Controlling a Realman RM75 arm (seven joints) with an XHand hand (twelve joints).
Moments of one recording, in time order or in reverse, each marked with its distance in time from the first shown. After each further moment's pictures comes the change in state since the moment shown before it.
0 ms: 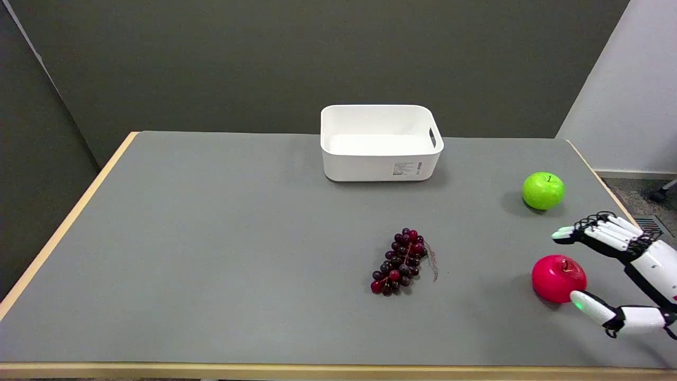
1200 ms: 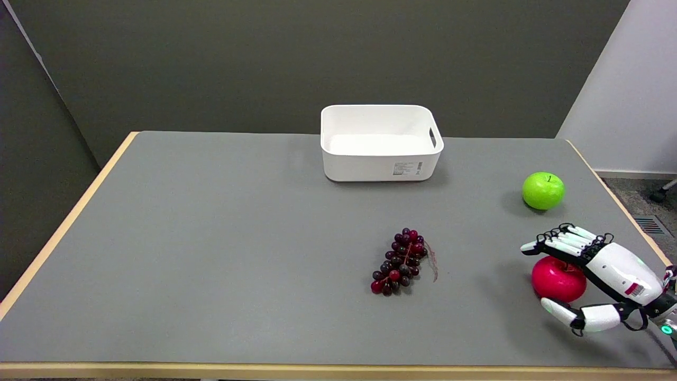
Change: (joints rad) arm 0.198 0.064 -0.151 -0.206 -0.151 -0.047 -0.098
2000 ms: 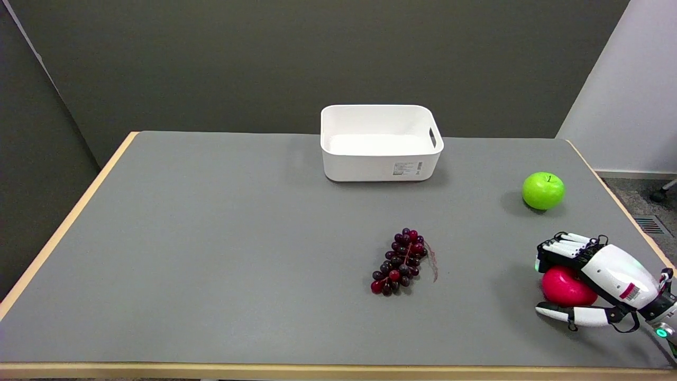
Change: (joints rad) arm 0.014 -0.005 -0.018 -0.019 -0.009 0.014 -0.086
